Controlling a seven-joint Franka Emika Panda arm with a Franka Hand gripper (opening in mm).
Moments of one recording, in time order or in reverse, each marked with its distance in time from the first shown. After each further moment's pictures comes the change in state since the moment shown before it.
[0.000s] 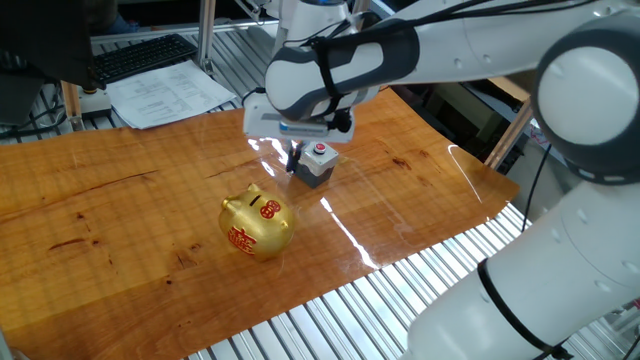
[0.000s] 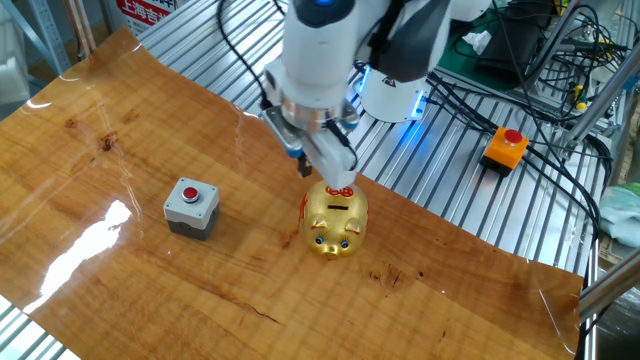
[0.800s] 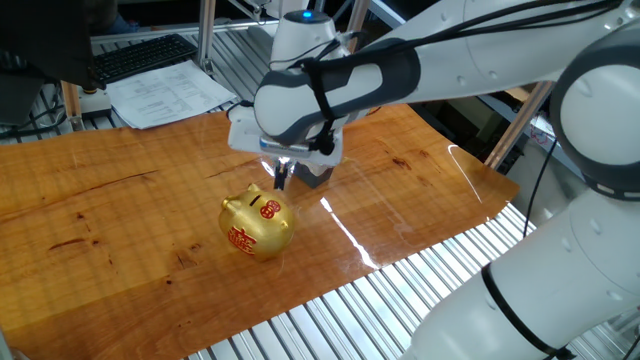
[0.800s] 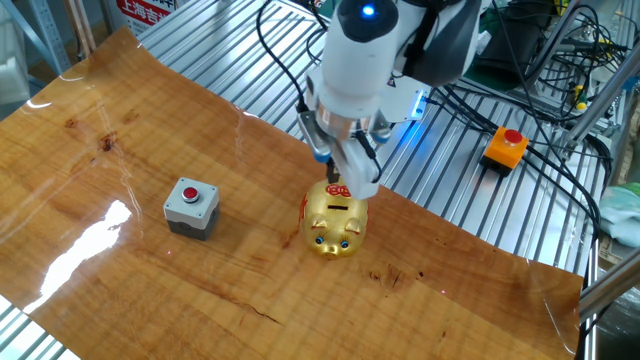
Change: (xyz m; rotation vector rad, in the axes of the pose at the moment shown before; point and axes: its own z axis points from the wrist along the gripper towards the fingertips) arm 0.035 0.023 0.014 -0.004 -0.004 0.152
